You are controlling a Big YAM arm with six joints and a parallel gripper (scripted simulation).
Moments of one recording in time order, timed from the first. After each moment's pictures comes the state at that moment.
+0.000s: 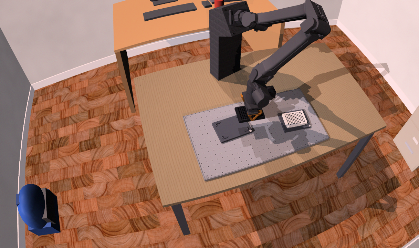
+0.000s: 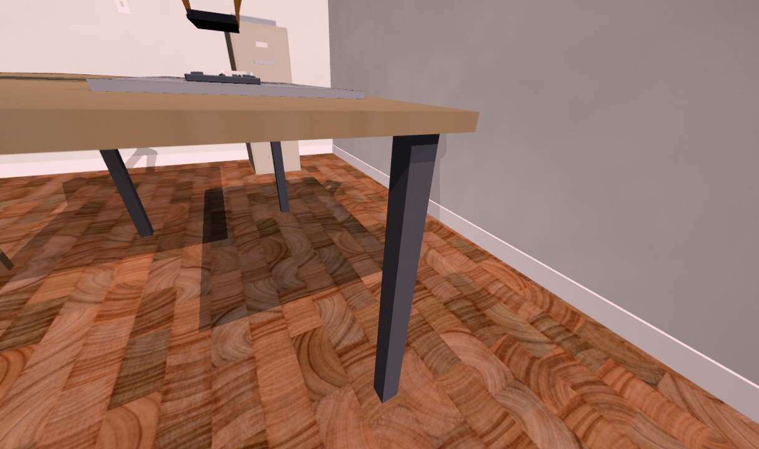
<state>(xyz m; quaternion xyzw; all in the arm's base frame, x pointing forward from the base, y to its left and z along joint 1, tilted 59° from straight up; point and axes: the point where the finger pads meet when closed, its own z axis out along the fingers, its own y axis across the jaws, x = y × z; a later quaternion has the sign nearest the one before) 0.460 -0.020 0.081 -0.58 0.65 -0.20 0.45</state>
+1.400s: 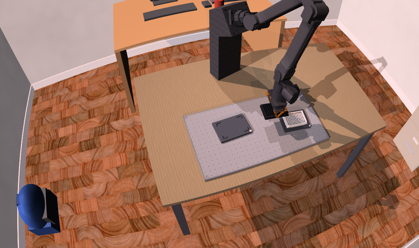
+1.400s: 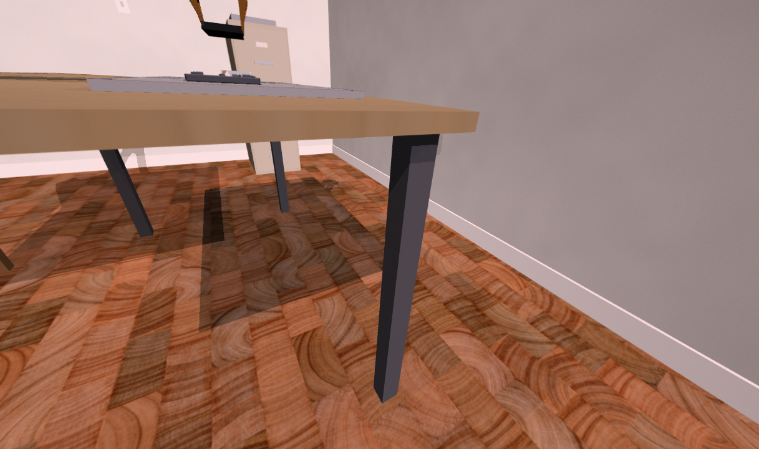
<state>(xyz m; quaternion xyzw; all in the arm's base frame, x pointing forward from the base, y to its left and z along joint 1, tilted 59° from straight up) 0.454 0.095 0.130 -0.58 0.65 -0.20 0.45</state>
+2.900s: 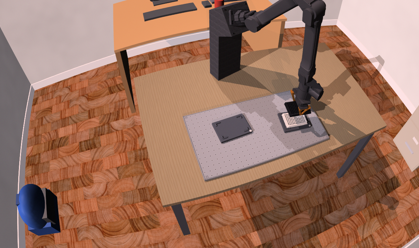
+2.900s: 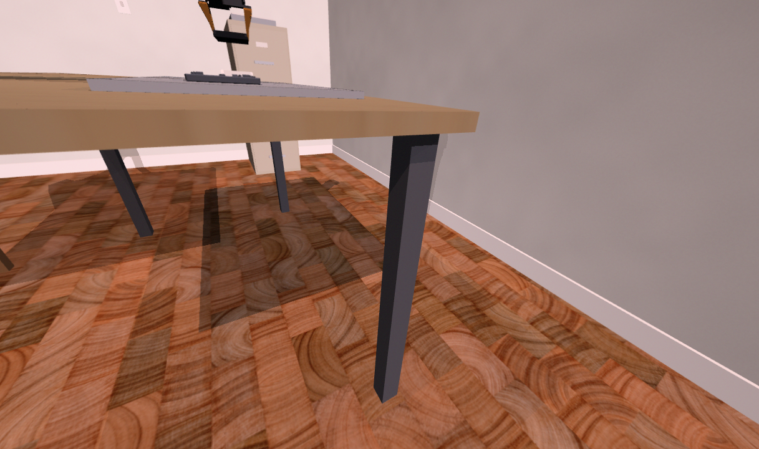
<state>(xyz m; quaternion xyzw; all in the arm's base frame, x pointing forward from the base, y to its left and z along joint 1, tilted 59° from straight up) 0.449 0.214 0.185 -0.58 0.65 -0.20 0.45</state>
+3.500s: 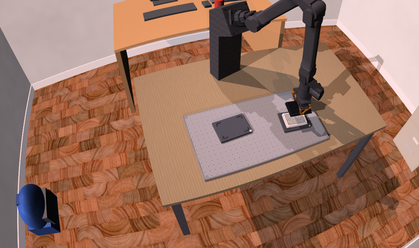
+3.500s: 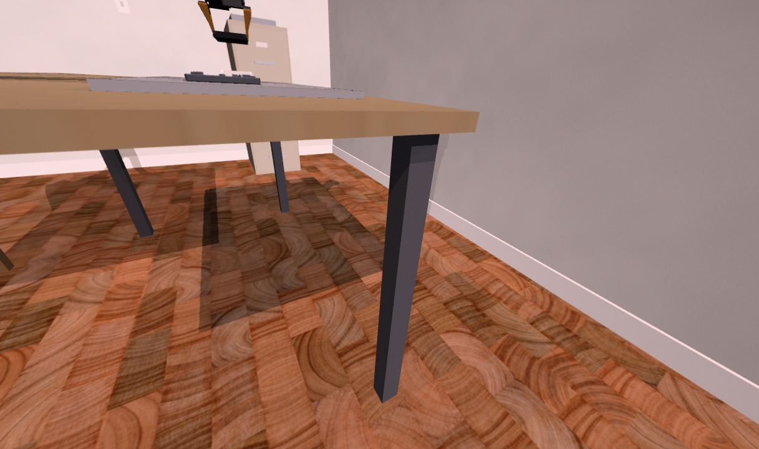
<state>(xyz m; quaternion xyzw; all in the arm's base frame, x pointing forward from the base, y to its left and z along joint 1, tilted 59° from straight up) 0.448 0.219 0.185 -0.58 0.65 -0.20 0.45</state>
